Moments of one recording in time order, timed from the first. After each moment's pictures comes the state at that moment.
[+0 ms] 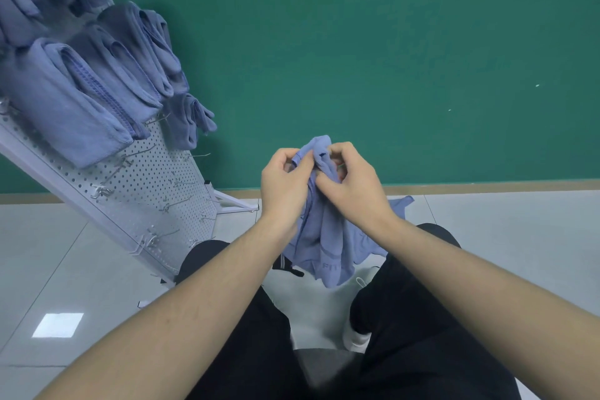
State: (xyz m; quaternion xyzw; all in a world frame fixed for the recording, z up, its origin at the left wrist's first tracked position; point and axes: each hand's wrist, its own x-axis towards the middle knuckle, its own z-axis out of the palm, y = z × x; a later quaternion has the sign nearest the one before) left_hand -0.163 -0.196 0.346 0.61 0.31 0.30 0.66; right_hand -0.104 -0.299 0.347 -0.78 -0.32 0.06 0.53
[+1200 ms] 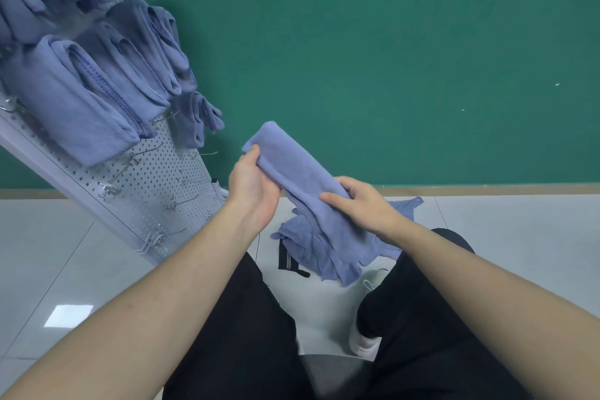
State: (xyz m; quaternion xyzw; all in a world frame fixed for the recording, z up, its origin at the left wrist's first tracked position) left_hand -0.174 -0.133 0.347 0.36 0.31 0.26 0.84; right_hand -0.076 -0.301 0.303 -0.75 -0.32 0.28 0.51
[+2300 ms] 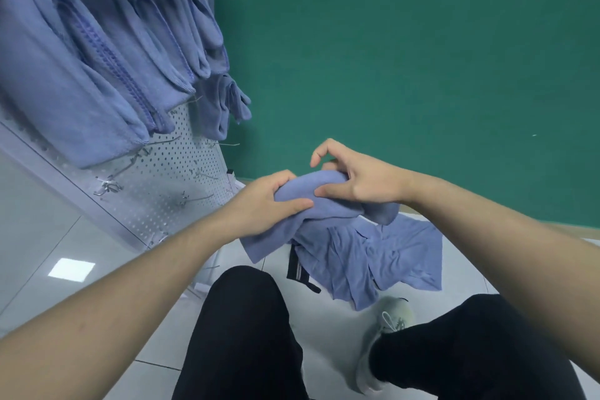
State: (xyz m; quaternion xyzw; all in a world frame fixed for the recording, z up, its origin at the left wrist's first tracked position) left_hand -0.180 -0.028 0.300 0.88 0.19 0.08 0.43; right_hand -0.005 -0.166 0.331 -0.68 -0.57 0.34 0.32
